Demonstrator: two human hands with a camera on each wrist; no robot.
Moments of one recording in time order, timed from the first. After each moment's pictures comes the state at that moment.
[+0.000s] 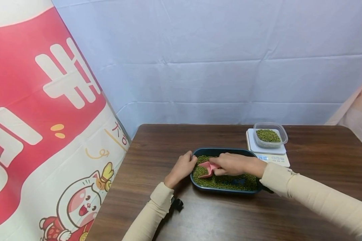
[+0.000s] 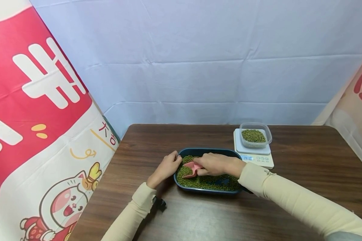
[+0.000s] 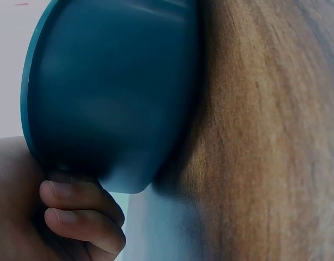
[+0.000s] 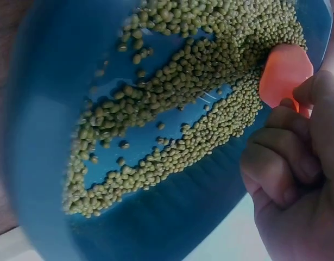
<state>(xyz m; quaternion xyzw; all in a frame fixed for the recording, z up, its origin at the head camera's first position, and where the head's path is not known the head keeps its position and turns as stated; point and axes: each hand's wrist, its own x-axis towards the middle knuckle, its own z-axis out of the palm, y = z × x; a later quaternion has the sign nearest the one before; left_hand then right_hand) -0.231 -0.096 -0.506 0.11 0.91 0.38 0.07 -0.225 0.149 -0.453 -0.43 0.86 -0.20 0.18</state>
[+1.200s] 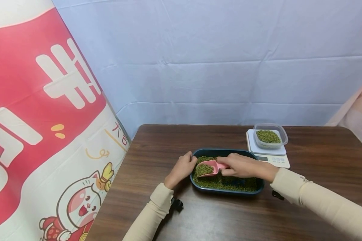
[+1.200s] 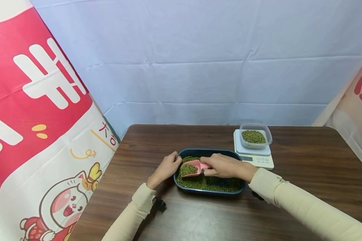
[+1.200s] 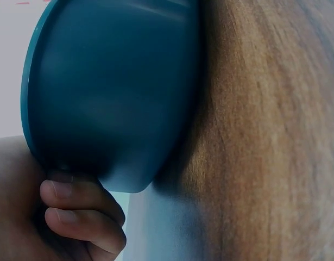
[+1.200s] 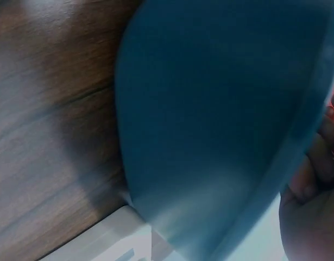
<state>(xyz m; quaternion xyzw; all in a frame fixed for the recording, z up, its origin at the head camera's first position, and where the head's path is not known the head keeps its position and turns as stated) -0.228 -0.097 -0.503 0.12 0.91 0.39 0.08 -0.219 0.176 -0.467 -0.43 0.86 -0.25 0.10</state>
